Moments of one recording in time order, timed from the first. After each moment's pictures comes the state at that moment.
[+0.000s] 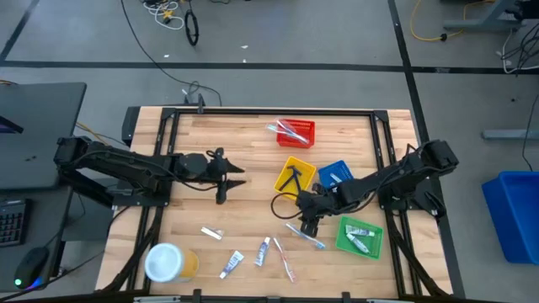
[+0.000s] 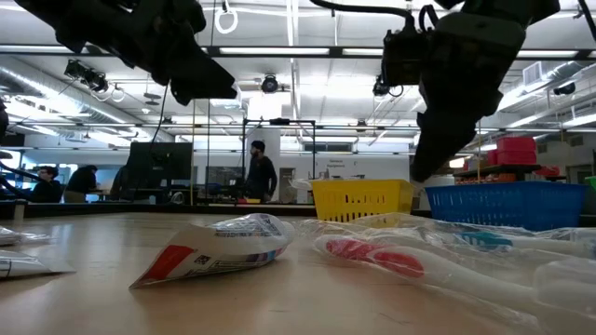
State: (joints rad) left arm -0.05 1.05 0.50 0.19 -0.16 -0.14; right arm 0.32 1.61 0.95 -0.42 0.13 0.63
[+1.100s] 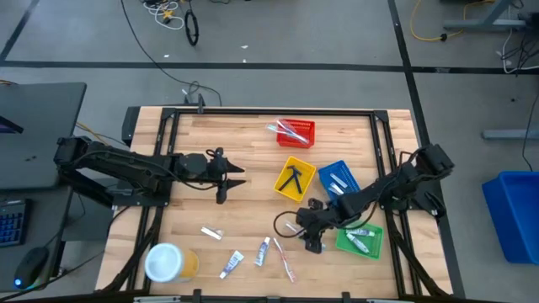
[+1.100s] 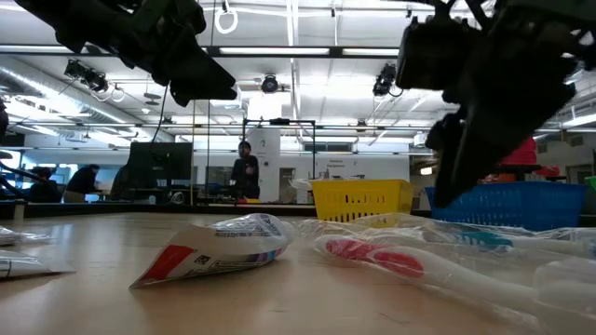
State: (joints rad) left arm -0.05 1.05 0.50 0.19 -0.18 -0.16; right arm 0.42 1.68 0.90 -0.23 0.06 0.58
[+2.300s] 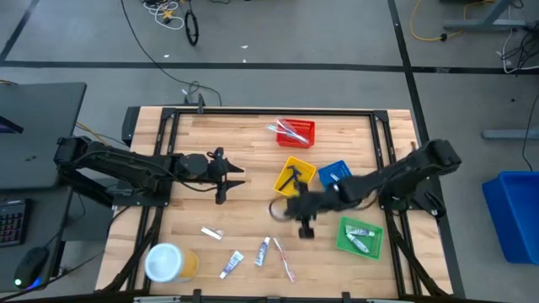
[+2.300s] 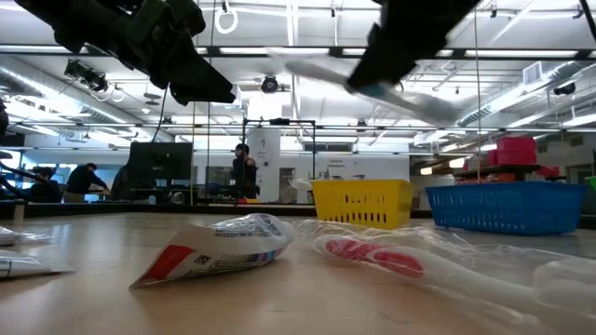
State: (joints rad) left arm -0.05 1.05 0.50 0.17 -0.18 -0.09; right arm 0.31 1.58 1.06 -0.25 0.14 0.17
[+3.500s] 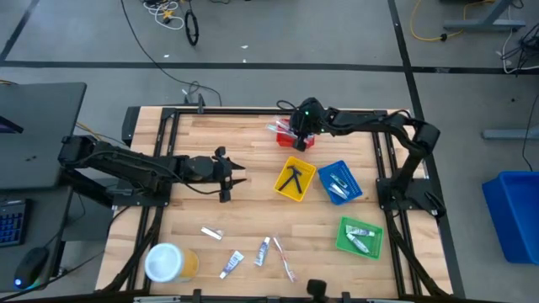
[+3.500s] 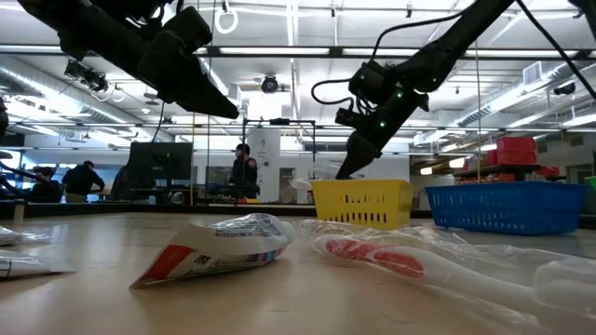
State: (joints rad) left arm -0.05 1.13 0.50 0.19 -0.28 0.01; right arm -0.56 1.75 1.06 -0.11 -0.05 -0.37
